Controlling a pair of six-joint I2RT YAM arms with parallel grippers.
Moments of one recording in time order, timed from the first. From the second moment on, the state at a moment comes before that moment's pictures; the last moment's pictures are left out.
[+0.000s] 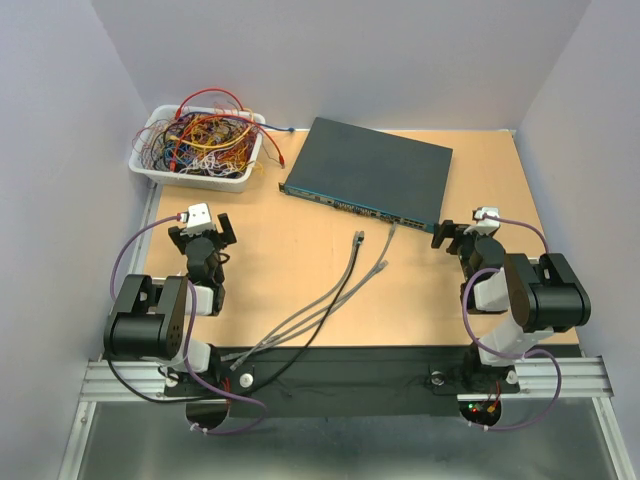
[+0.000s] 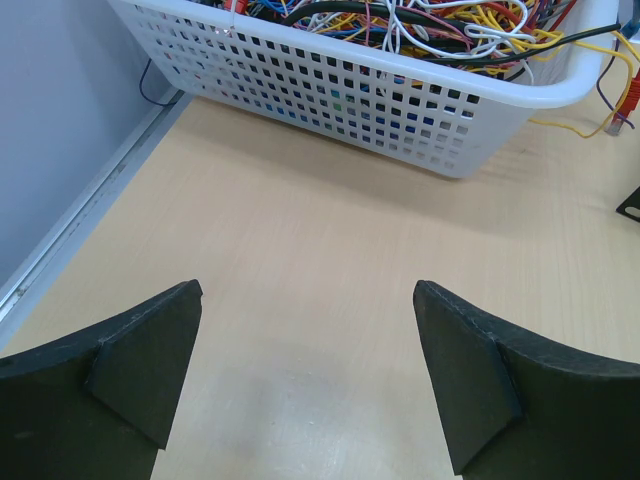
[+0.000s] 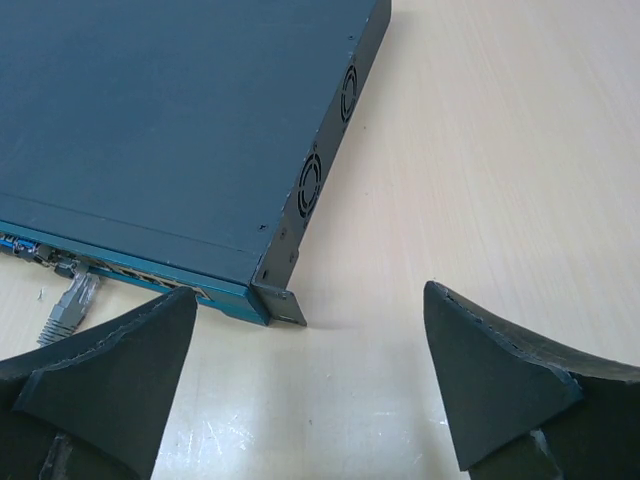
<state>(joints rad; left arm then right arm) -0.08 1.46 0.23 1.17 -0.36 -0.04 -0.02 1.61 0.23 1.29 -0.01 0.12</state>
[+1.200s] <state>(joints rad) -0.08 1.46 0.23 1.17 -0.36 -0.04 0.05 0.94 0.29 0.56 -0.37 0.84</state>
